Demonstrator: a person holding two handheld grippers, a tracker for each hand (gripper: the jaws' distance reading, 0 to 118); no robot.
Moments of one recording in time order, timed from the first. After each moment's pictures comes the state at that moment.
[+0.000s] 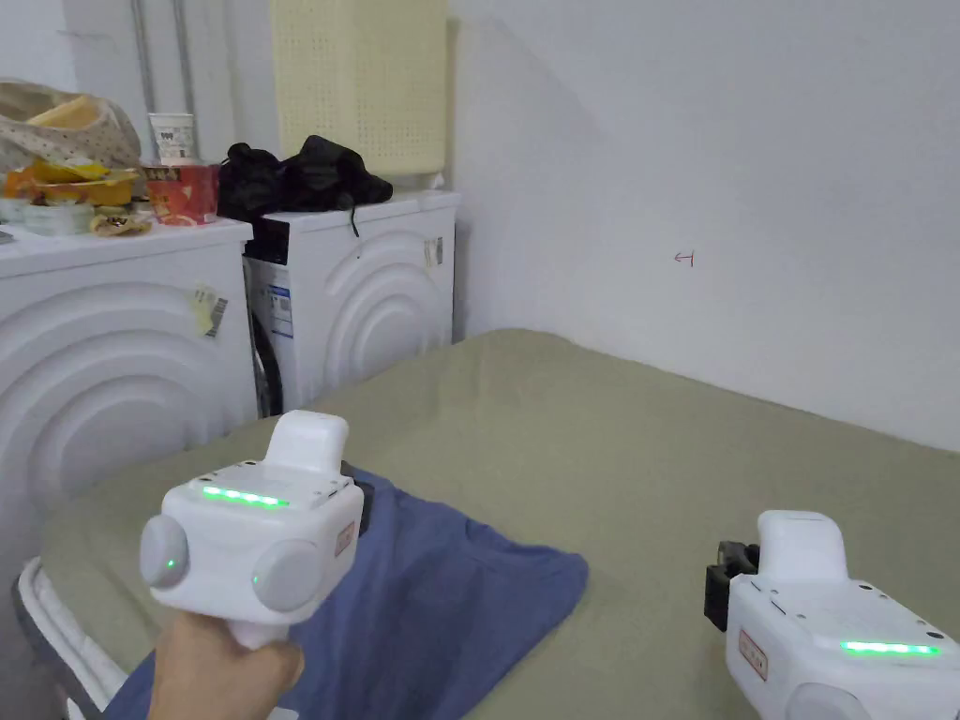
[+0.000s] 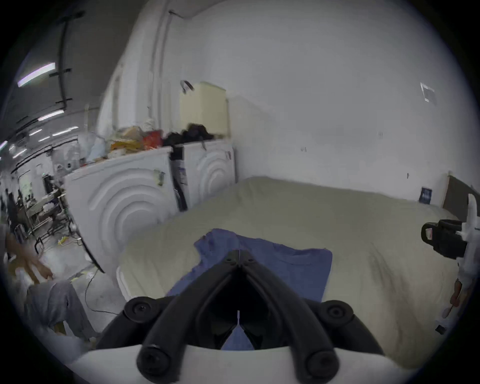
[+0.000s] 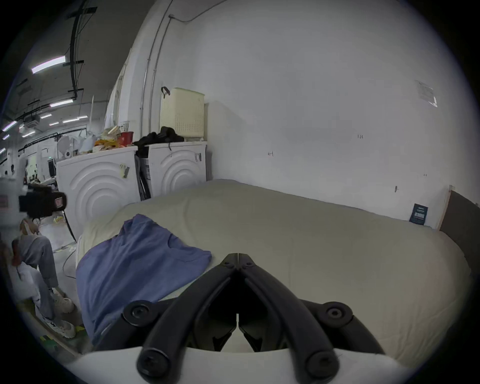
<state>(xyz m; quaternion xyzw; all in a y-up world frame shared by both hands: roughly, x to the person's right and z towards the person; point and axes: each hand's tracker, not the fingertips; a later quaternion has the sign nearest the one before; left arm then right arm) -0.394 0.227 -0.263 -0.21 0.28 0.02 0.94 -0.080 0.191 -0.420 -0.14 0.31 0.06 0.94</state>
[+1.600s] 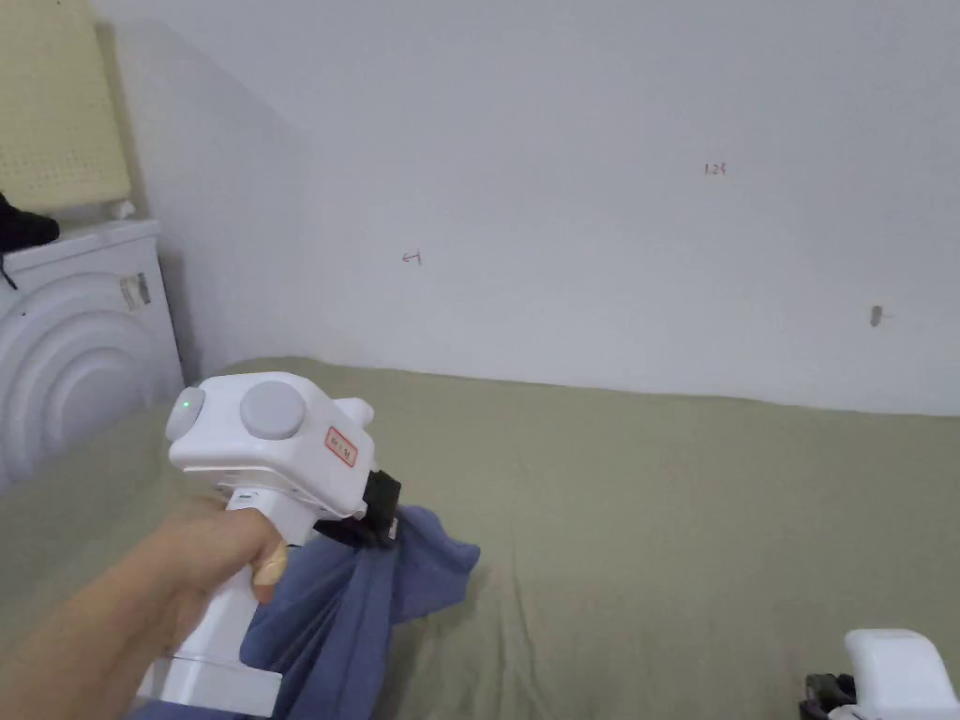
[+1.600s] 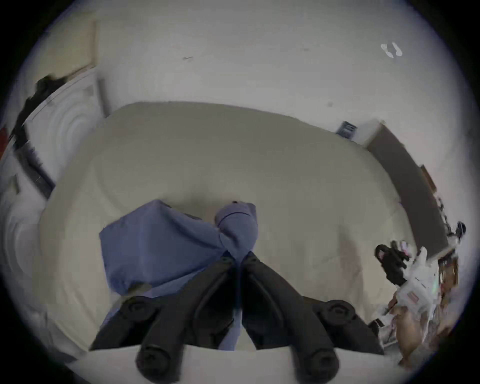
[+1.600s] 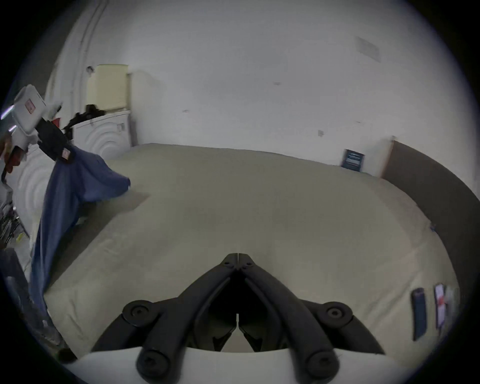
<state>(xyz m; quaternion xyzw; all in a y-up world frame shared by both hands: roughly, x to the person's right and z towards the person) -0.262 0.269 -0.515 -0.45 -0.07 0.08 0.89 0.162 0.144 -0.451 -0.26 0.10 0.06 0.96</state>
